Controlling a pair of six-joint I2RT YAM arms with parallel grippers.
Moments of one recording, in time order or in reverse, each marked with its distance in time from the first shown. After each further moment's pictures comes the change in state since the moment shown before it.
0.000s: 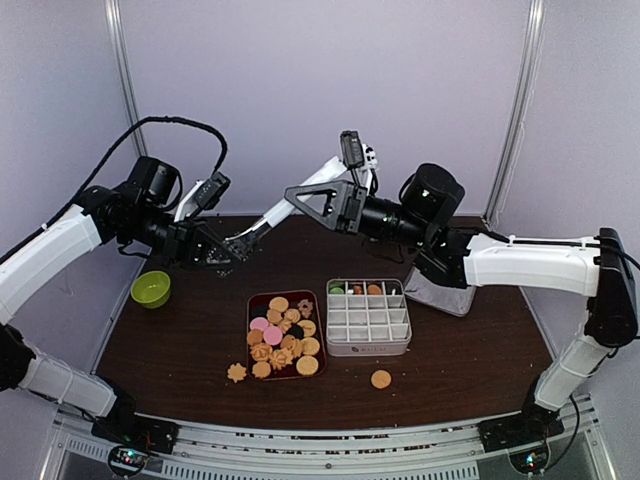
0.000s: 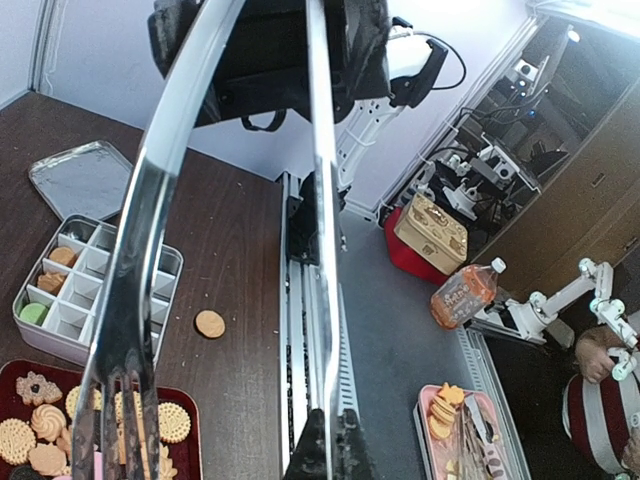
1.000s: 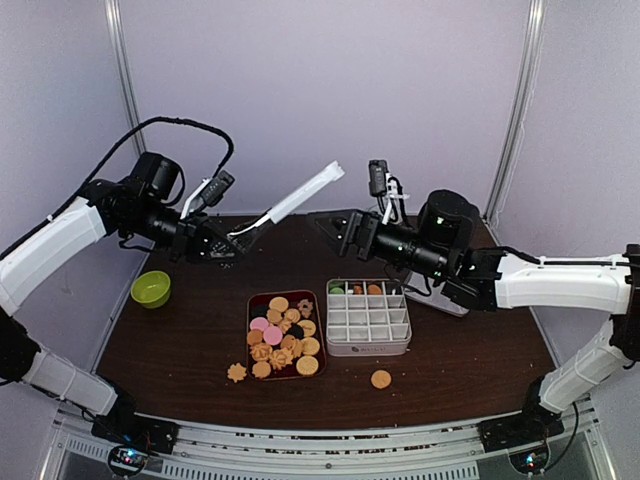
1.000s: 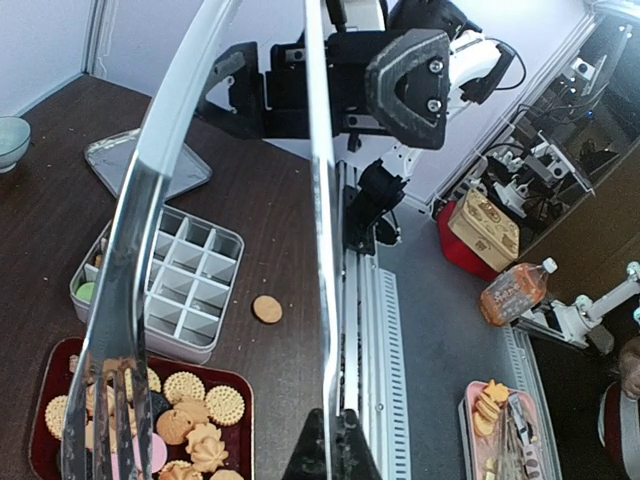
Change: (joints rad) left arm 0.029 0.049 0.051 -0.039 -0.132 0.069; right arm 0.037 -0.194 -0.224 -0.215 0.407 -0.210
